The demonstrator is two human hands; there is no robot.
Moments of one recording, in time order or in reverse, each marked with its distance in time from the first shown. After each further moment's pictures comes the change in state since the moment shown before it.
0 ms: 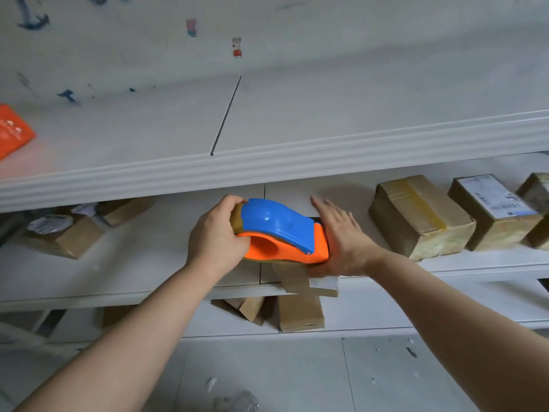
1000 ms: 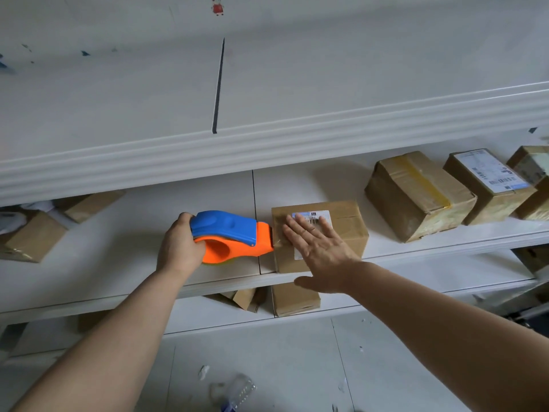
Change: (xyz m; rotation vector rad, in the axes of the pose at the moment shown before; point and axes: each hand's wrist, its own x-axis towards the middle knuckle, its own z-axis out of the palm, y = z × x) left_hand 0.033 -0.137 0.043 0.056 -0.137 -0.247; right_hand 0.008 -0.006 0.075 -0.658 -0.147 -0.086
